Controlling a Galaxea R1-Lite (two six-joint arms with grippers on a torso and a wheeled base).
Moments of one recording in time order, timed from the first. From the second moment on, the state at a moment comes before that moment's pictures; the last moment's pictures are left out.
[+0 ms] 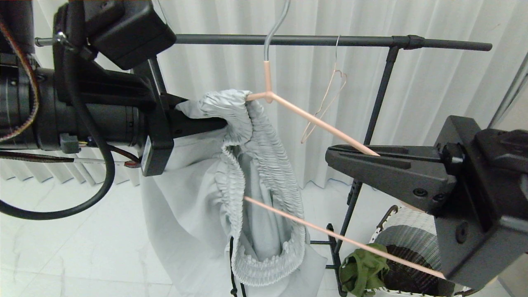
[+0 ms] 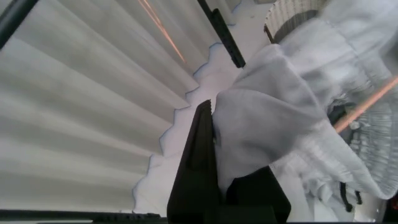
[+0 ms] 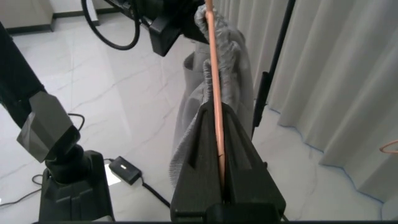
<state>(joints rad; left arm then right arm) -0.55 1.39 -1.33 0.27 -0.31 0.71 1.15 1.31 -0.93 -0.43 0.08 -0.03</state>
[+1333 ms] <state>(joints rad) -0.54 1.38 -1.15 -0.03 0.20 0.54 0.87 1.30 -0.94 -0.38 0.00 -0.09</state>
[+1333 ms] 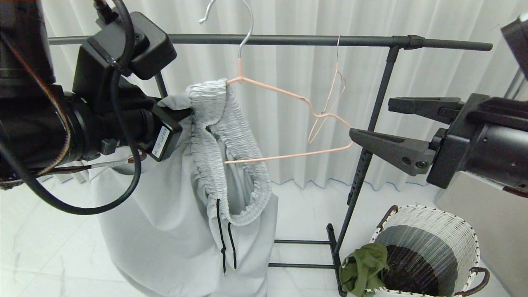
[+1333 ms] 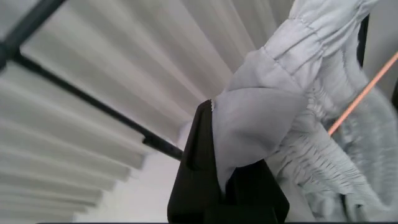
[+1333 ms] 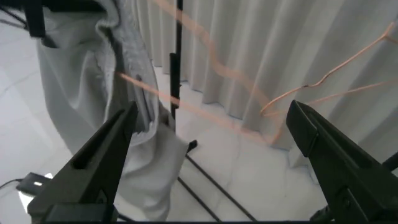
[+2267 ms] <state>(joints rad) -0.63 1.41 -1.23 -0.16 0.22 0.42 0.96 1.62 -0.99 -0.50 -0.14 0.18</state>
